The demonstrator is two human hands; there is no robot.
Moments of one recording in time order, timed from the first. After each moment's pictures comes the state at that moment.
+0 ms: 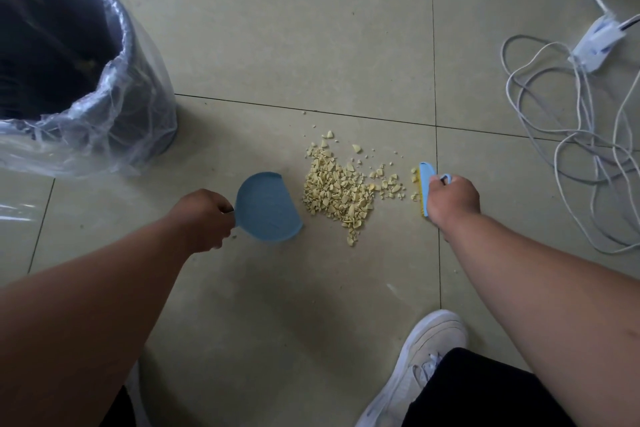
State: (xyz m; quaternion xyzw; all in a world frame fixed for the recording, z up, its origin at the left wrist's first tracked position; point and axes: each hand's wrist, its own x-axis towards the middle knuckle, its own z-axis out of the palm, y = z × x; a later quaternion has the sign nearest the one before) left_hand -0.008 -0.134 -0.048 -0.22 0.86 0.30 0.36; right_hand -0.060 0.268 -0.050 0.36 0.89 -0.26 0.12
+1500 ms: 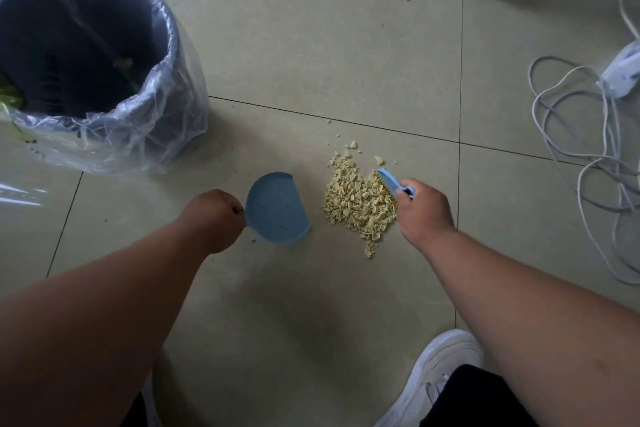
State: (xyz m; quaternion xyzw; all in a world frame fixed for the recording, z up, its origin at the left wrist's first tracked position) left_hand -0.011 -0.157 -0.045 -0.17 0.90 0.24 0.32; right_hand -0.059 0.194 -0.063 0.12 0.95 -0.25 0.14
